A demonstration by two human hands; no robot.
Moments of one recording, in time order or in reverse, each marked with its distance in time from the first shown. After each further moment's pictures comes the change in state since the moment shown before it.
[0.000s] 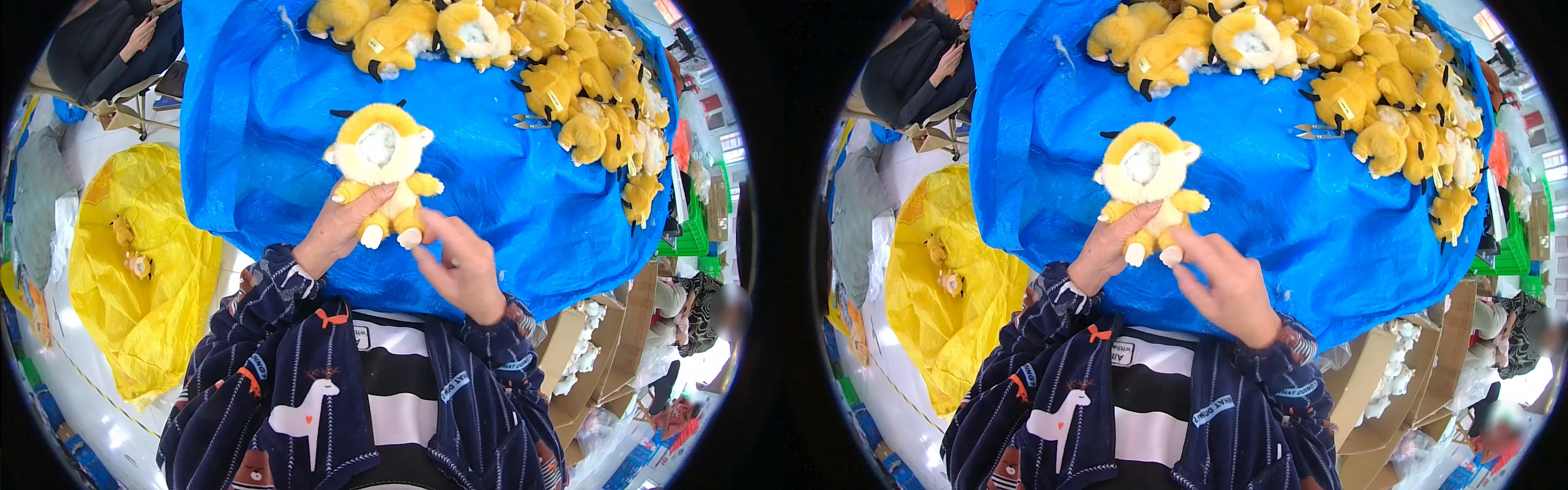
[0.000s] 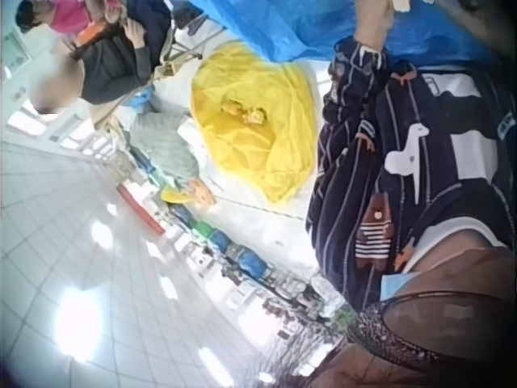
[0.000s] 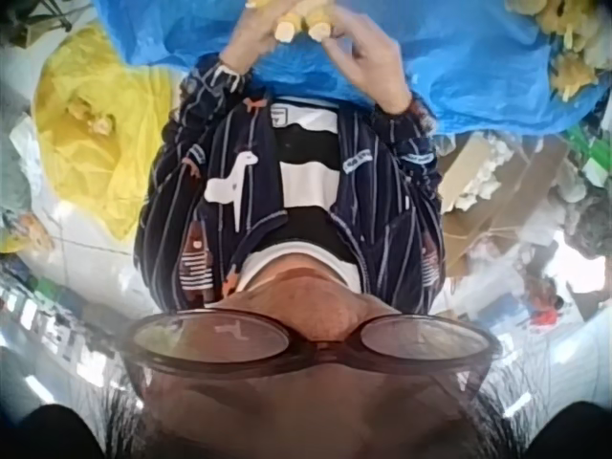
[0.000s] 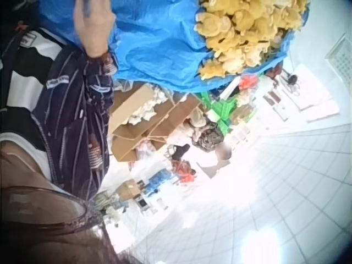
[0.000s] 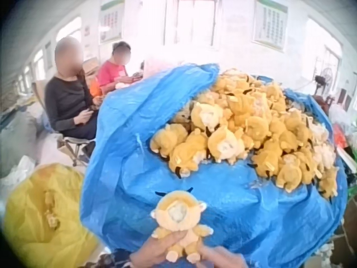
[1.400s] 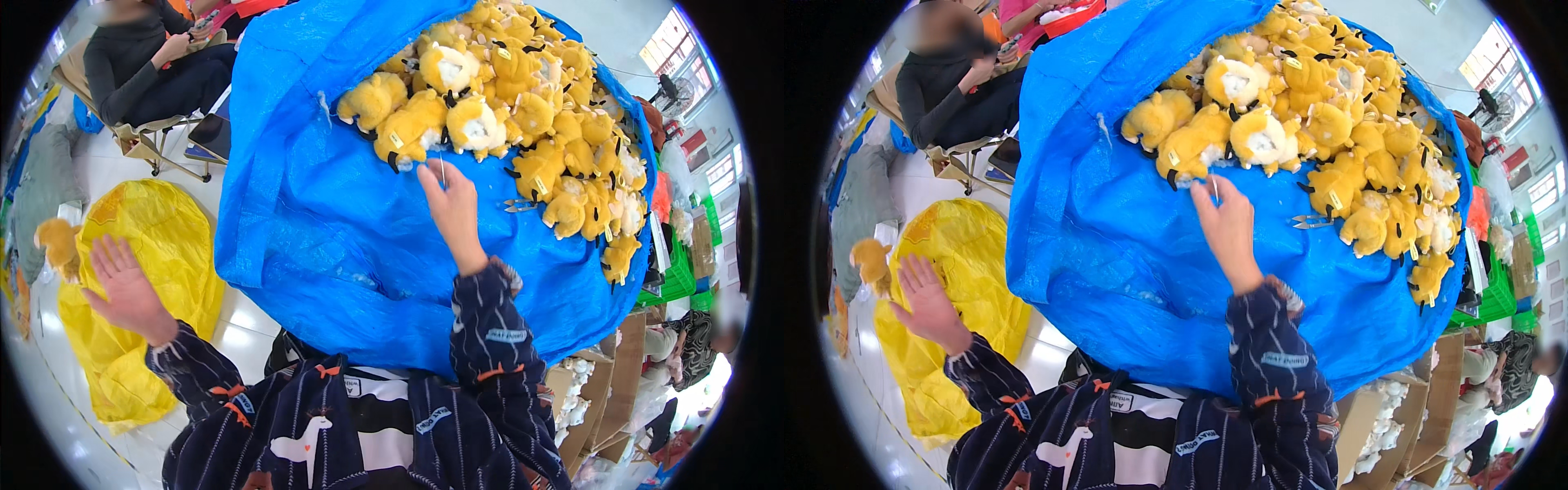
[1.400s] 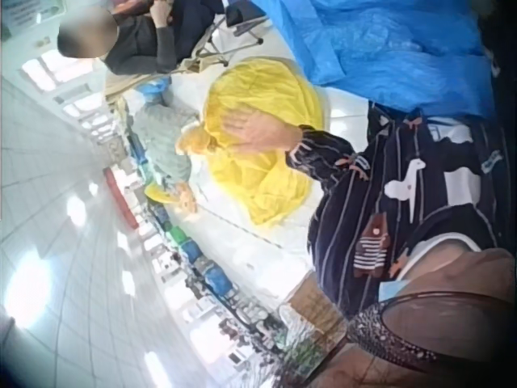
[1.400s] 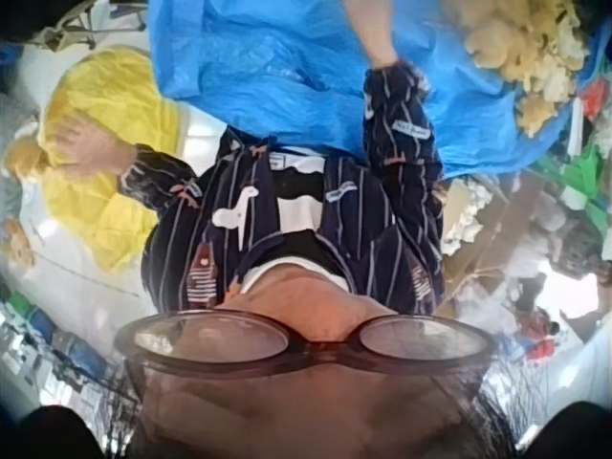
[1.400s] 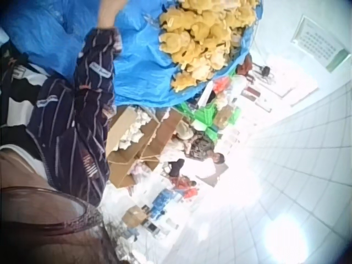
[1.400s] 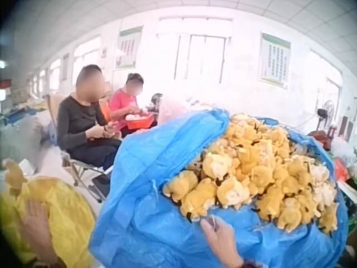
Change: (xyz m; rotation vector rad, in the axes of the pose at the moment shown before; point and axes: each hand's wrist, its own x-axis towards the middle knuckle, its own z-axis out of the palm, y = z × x) left_hand -0.160 0.179 -0.131 -0.107 0.326 1.324; right_hand 0.150 0.048 0.018 0.043 0.359 0.090
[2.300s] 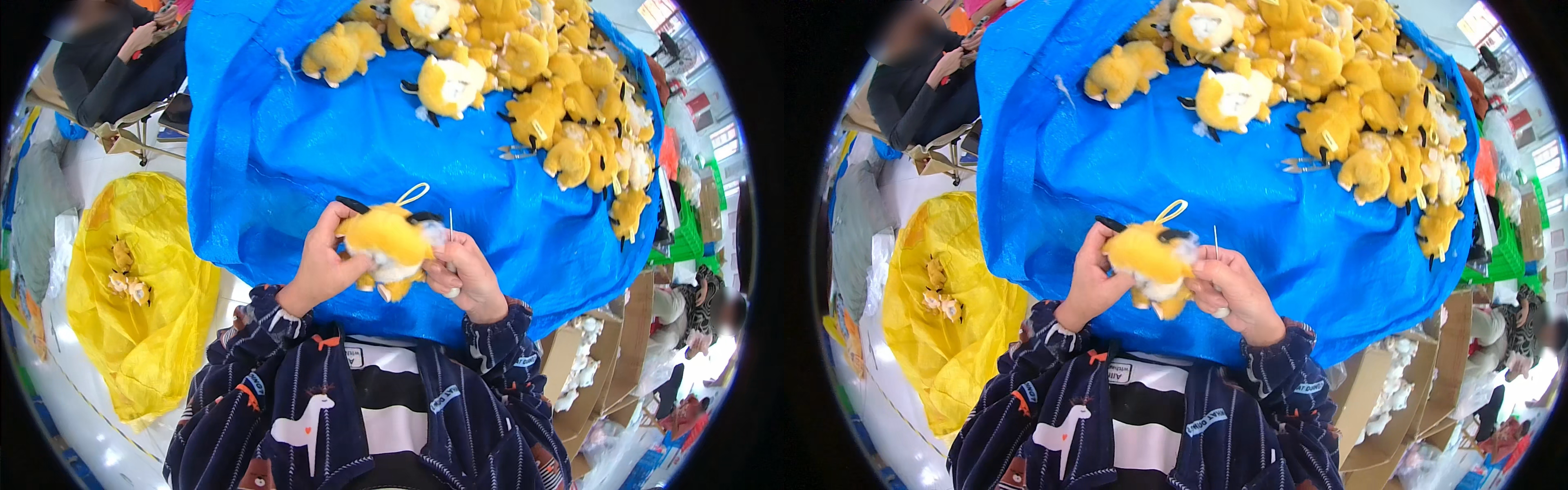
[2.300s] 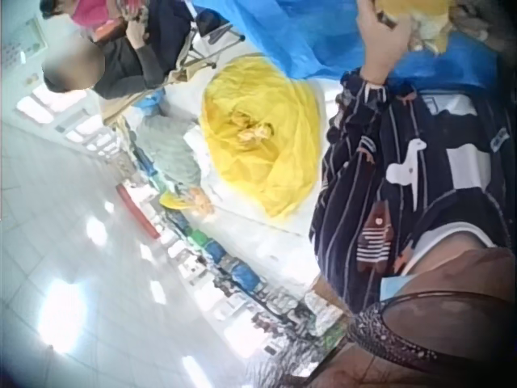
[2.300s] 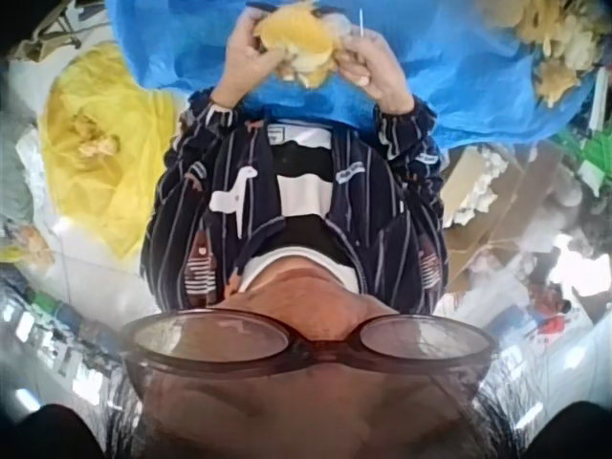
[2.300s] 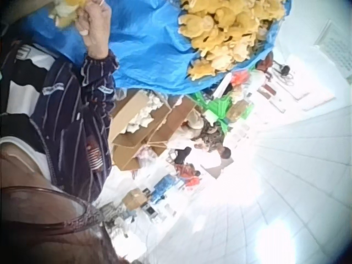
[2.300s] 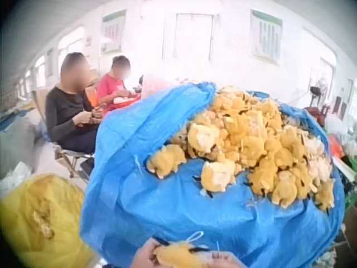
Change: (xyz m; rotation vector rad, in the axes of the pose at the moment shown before) left_hand -0.160 -0.159 0.098 0.585 -0.691 -0.794; right_hand -0.113 -0.007 -0.074 1.221 -0.583 0.878
